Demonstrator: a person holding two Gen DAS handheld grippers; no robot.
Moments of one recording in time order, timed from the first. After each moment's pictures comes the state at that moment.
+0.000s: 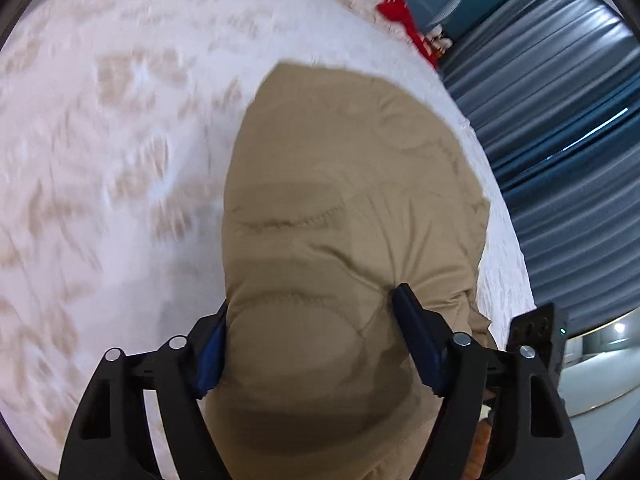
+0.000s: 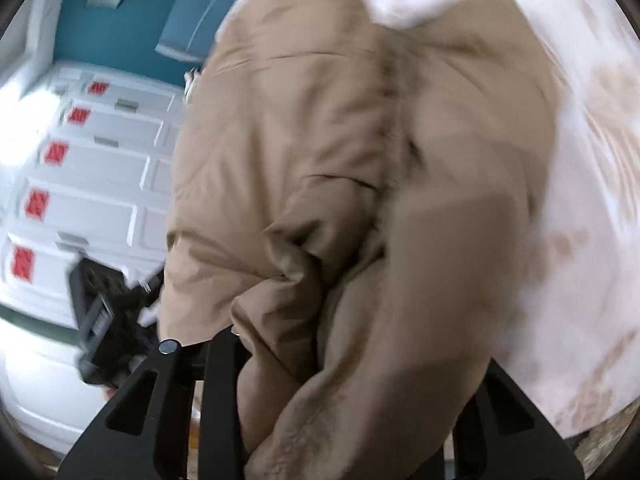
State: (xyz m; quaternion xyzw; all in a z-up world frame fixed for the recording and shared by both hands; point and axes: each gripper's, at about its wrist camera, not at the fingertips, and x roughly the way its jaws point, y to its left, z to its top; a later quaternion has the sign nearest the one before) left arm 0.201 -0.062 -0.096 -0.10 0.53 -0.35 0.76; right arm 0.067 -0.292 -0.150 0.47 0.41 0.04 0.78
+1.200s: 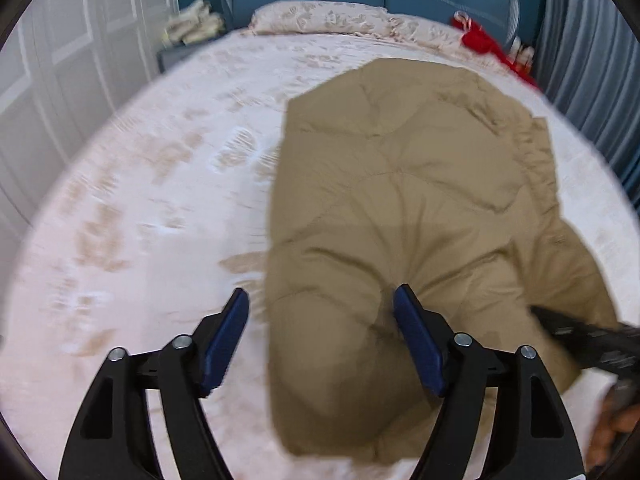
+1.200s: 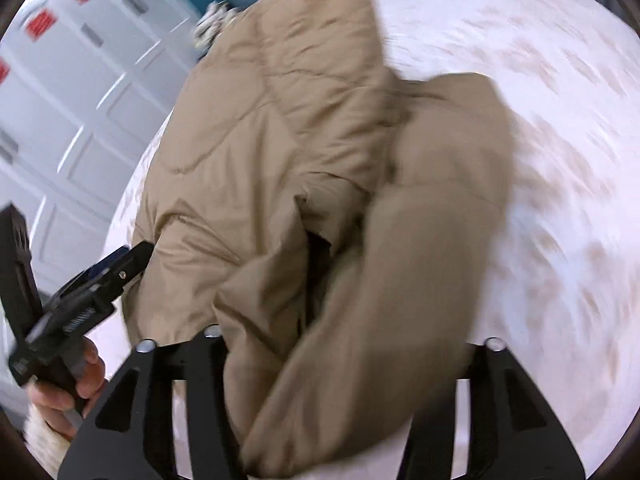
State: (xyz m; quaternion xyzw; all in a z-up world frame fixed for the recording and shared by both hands) left arm 0.385 -0.045 -0.082 0.10 0.44 -0.16 0.88; right arm 0.306 -0.300 -0.121 0.26 0.47 0.02 0.84
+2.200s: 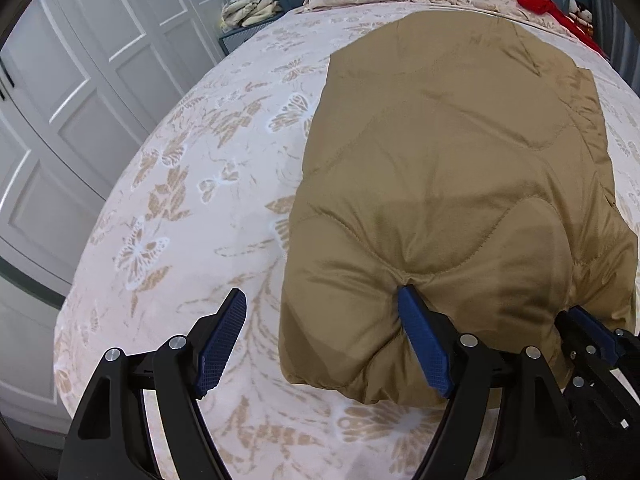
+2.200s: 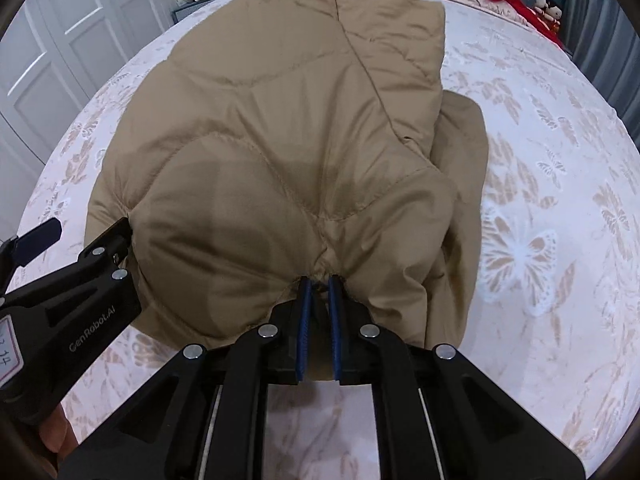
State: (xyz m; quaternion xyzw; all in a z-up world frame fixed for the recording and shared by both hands) left arm 0.359 -0.074 -0.102 0.15 0.47 -0.02 0.87; right arm 0.313 -0.216 -0.112 0.09 0.51 -0.08 0.85
